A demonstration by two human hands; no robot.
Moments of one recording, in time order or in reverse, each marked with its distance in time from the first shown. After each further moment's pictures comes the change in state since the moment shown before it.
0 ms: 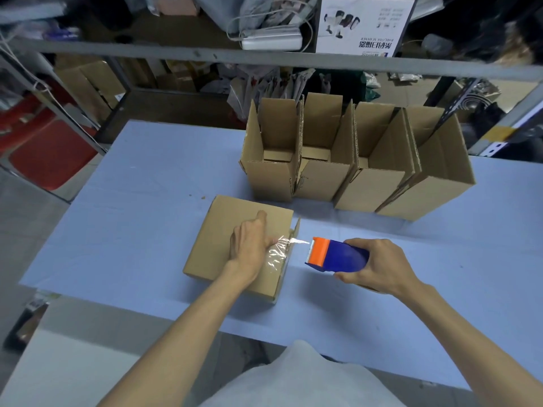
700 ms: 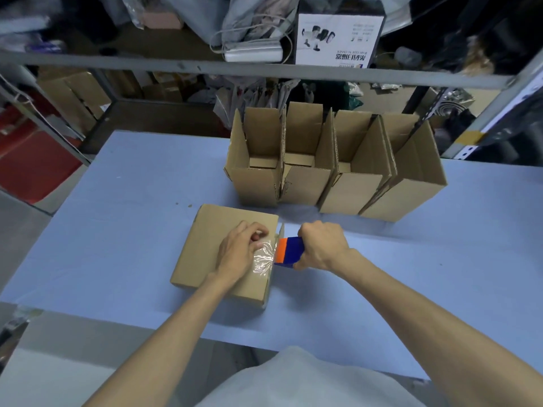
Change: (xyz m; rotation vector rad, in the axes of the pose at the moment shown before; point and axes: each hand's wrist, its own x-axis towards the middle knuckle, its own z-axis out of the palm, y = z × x) left_hand -0.004 -0.015 0.015 -0.339 0.017 0.195; right_hand 0.057 -0.066 0.011 -0.492 -0.170 -0.083
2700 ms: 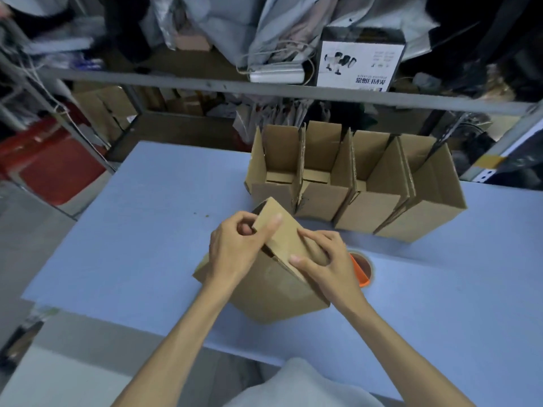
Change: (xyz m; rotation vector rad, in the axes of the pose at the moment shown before) left_hand -0.020 0.068 -0.088 -0.342 0.259 -0.333; right_hand -0.048 -0.038 -0.018 1.231 0.421 0.107
